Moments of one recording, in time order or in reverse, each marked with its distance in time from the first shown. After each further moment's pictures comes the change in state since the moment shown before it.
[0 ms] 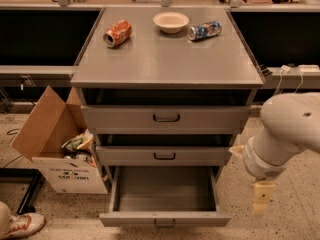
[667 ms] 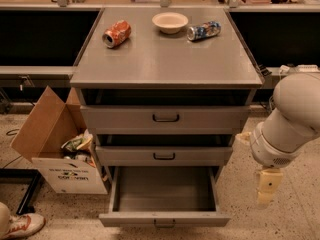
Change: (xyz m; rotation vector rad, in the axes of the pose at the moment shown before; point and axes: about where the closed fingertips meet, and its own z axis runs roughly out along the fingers) arm -0.004 -0.009 -0.045 0.045 -0.016 0.046
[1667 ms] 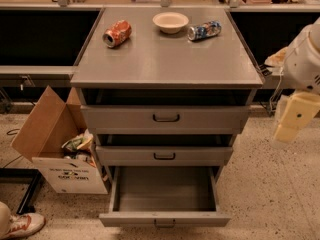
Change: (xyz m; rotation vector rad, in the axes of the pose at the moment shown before) arm -0.042 -0.038 -0.203 0.234 -0.018 0.164
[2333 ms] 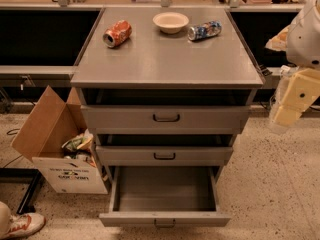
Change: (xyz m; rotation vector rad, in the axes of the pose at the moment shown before) arm -0.019 -0.007 -0.035 -0.002 -0.020 0.024
